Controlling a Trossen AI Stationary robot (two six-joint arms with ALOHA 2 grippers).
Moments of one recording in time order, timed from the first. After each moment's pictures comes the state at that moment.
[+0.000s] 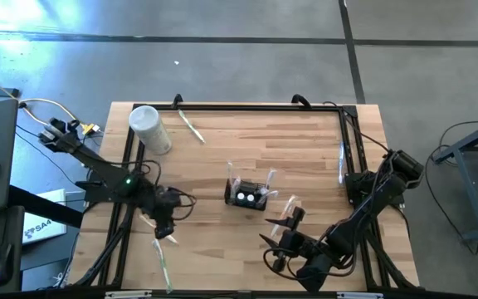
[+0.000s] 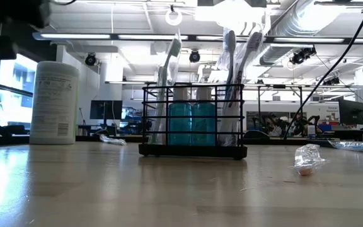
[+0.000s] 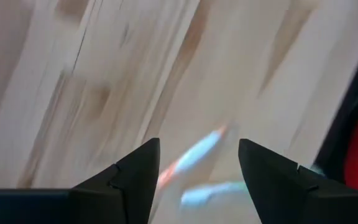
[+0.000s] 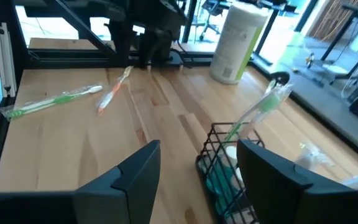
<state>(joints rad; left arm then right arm) -0.59 1.11 0.82 -0.83 -0.01 -1.04 0.79 1.74 1.33 -0.41 1.11 0.60</state>
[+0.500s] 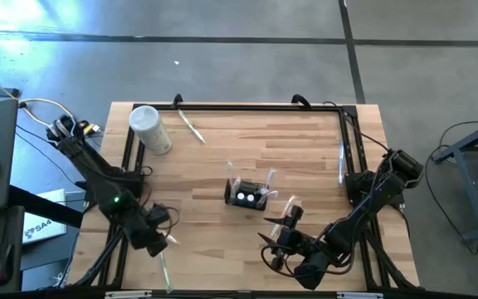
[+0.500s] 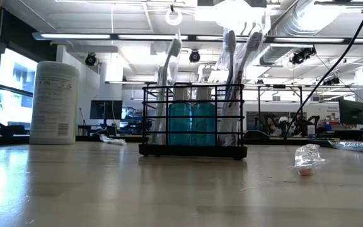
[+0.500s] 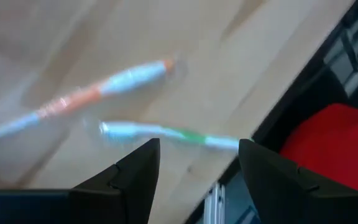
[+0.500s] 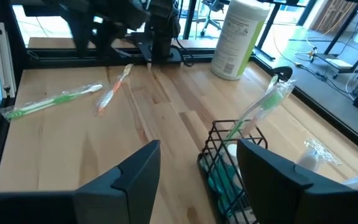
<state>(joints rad) -0.87 1.15 0.82 -0.71 -0.03 -1.61 0.78 1.74 1.33 -0.41 1.09 0.62</state>
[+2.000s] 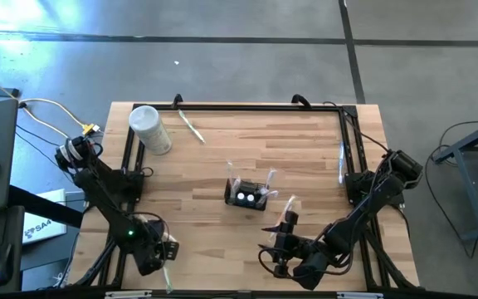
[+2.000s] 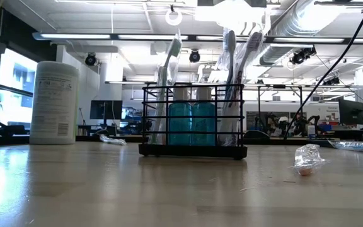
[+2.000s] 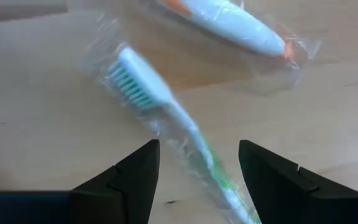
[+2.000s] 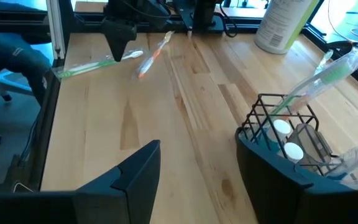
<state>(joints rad) -0.98 1.51 0.82 -0.54 -0.02 -2.42 0.78 1.74 1.32 -0.41 0.88 0.61</state>
